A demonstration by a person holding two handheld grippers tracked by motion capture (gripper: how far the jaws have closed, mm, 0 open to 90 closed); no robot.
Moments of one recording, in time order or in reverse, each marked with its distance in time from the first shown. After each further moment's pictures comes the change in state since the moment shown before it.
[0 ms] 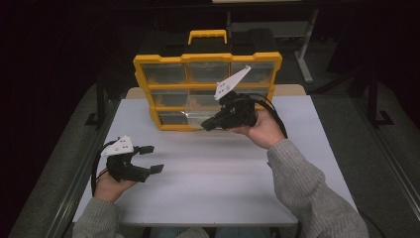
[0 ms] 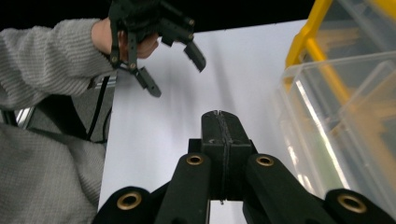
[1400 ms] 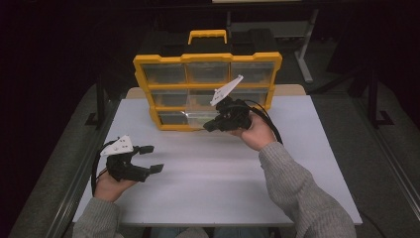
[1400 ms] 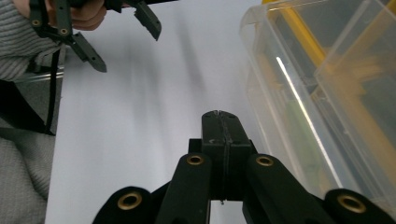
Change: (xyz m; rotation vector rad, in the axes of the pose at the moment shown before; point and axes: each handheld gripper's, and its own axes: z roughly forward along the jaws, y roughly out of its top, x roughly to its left) left arm 0.002 0.000 -0.001 -0.006 -0.003 0.011; right arm -0.022 -0.019 0.029 0.063 -0.112 0.026
